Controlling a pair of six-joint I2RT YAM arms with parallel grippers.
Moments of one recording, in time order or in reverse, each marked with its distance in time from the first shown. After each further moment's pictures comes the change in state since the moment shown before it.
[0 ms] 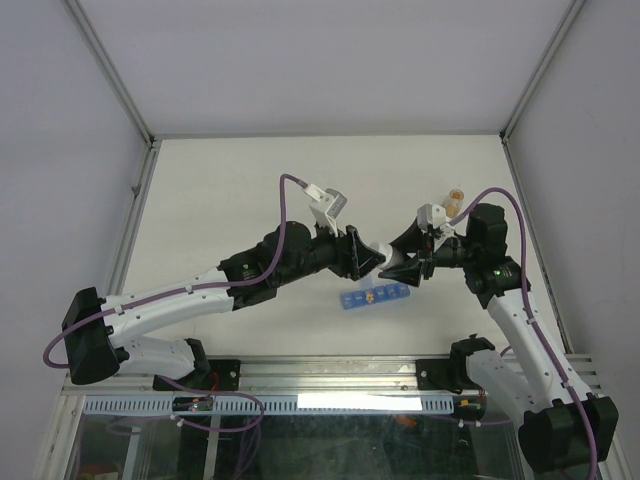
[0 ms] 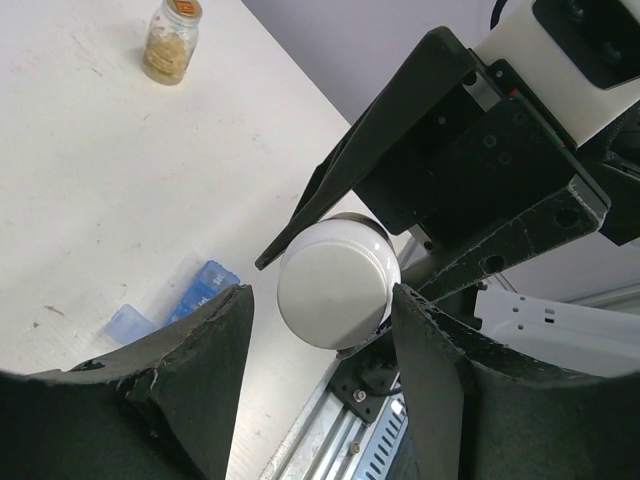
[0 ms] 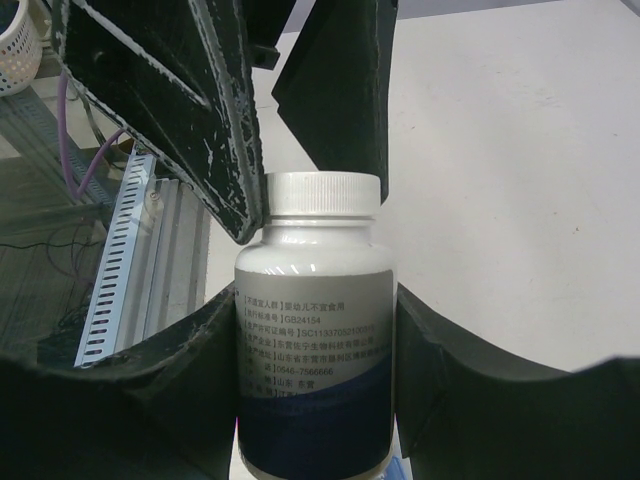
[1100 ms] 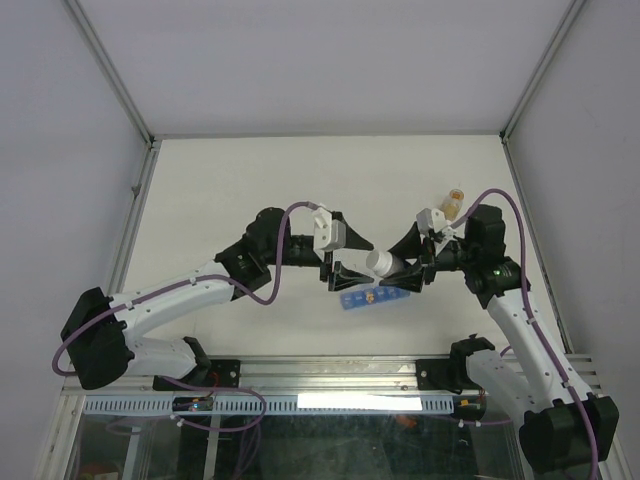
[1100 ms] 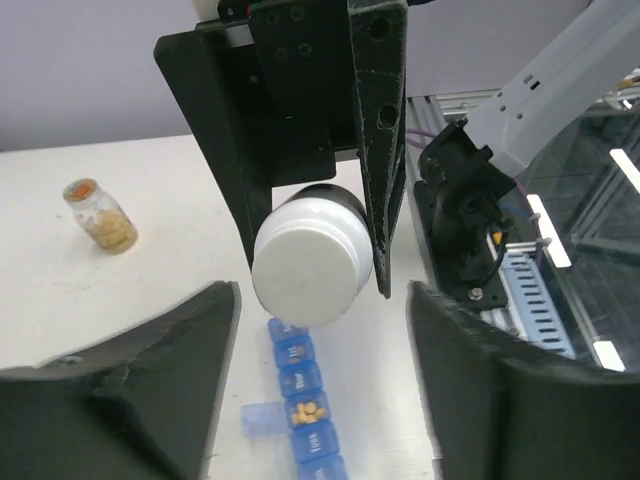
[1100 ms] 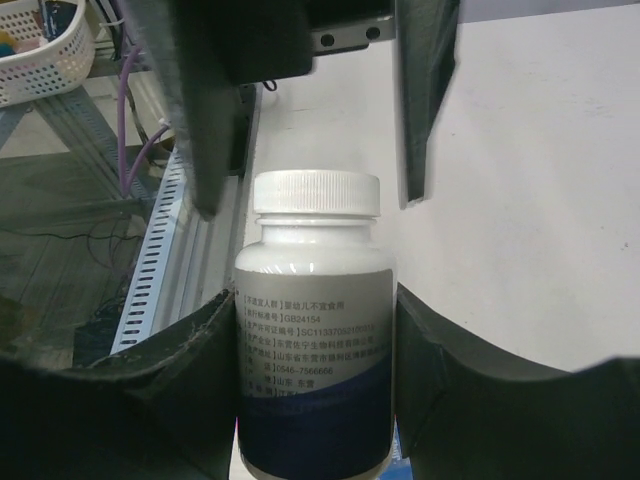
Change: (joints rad) left arm 0.163 0.010 -0.099 0.246 0.689 0.722; right arm 0.007 0.001 0.000 -0.059 -0.090 -0.030
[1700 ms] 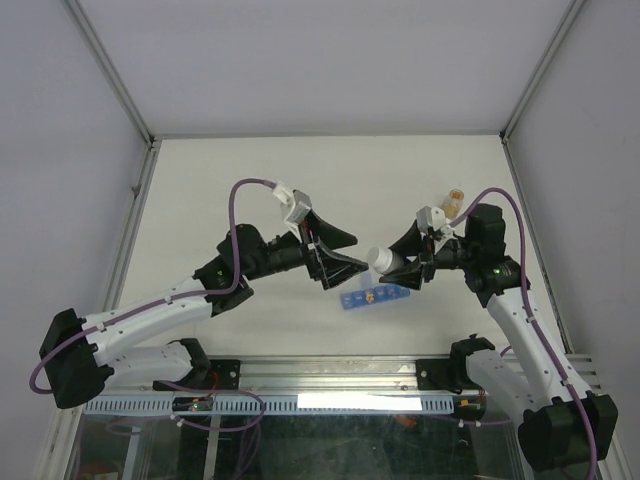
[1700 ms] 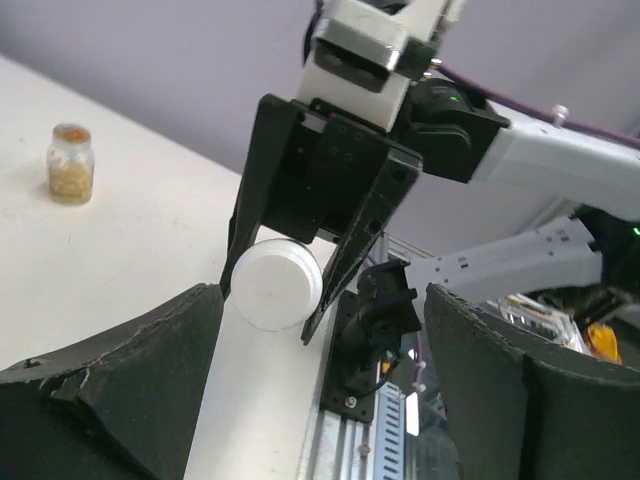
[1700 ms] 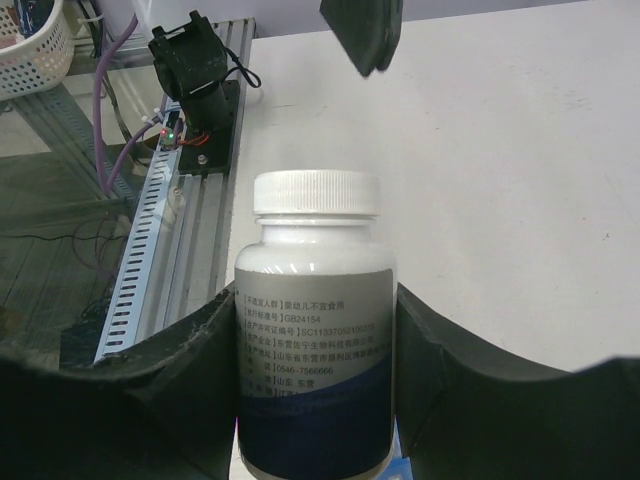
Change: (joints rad) left arm 0.019 -0.164 -0.124 0.171 -0.197 -0.582; right arm -0.008 0.008 0.004 0.008 0.039 -0.008
